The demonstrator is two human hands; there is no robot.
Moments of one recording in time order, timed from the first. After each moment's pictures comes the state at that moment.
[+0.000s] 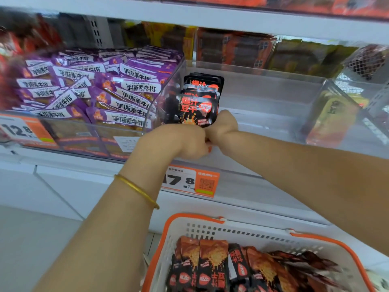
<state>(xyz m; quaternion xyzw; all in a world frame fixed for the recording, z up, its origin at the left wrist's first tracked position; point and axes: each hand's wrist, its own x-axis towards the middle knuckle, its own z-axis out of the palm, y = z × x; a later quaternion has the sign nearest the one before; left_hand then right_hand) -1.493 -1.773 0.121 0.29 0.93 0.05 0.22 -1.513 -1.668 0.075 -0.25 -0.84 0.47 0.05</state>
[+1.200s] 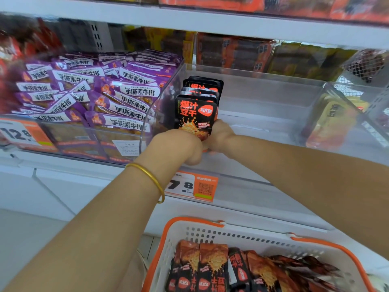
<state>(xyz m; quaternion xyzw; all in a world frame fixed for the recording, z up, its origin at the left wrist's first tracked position) -1.522 -1.760 0.091 0.29 0.93 -0.12 0.20 -1.527 -1.656 0.060 -0.19 -0.89 0.42 -0.05</state>
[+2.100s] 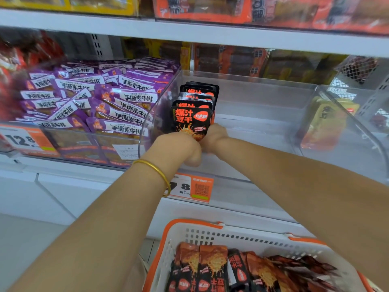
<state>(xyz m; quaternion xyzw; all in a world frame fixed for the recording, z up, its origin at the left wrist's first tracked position) -1.524 -1.754 0.092 0.25 0.93 -0.11 0.23 -1.528 -1.664 0.063 -0.23 -0.91 0.34 0.02</state>
